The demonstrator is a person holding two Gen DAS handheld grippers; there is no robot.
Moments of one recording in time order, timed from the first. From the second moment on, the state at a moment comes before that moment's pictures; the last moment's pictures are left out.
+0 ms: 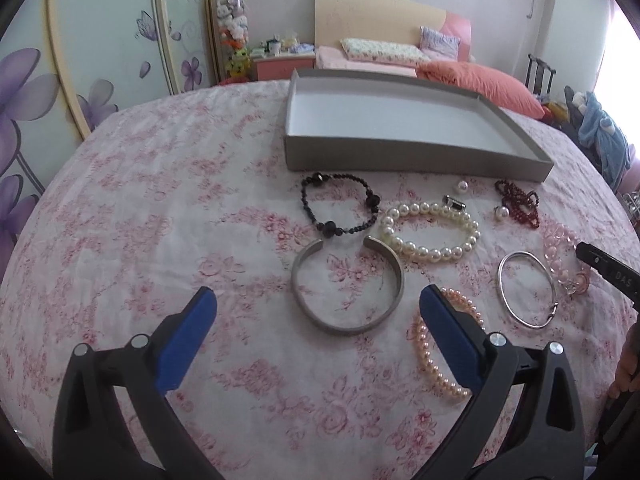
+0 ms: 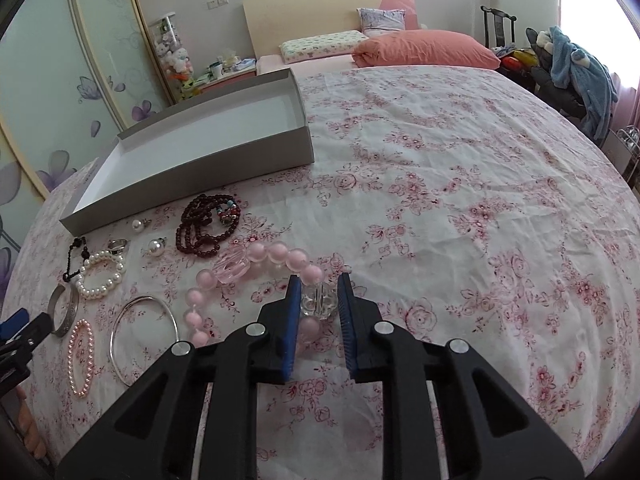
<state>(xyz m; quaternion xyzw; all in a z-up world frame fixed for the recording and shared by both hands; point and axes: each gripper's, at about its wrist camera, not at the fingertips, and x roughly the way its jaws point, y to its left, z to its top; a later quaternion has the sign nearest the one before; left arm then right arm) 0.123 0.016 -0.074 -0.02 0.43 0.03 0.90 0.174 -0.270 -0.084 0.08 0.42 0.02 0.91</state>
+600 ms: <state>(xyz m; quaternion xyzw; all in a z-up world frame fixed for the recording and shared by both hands) 0.150 0.010 -0.085 -0.02 0.46 0.03 0.89 0.170 -0.279 -0.080 0.10 0.40 0.03 0.91</state>
